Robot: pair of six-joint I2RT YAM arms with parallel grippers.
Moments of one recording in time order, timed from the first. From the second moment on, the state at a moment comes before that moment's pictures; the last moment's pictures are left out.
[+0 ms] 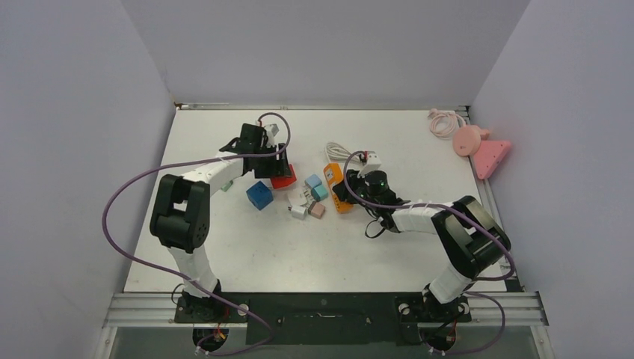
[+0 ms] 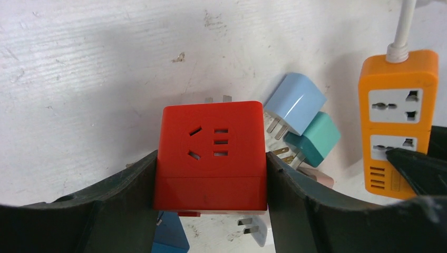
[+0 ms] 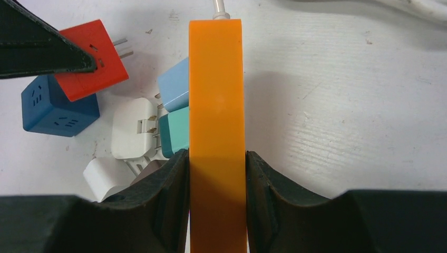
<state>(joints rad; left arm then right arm) -0.29 1.83 1.25 -0.31 0.26 -0.34 0.55 1.62 0.62 0.57 -0.05 0.49</state>
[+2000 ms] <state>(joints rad) -0.30 1.92 1.32 -0.38 0.27 -0.31 0.50 1.73 0.69 0.51 -0.06 0.47</state>
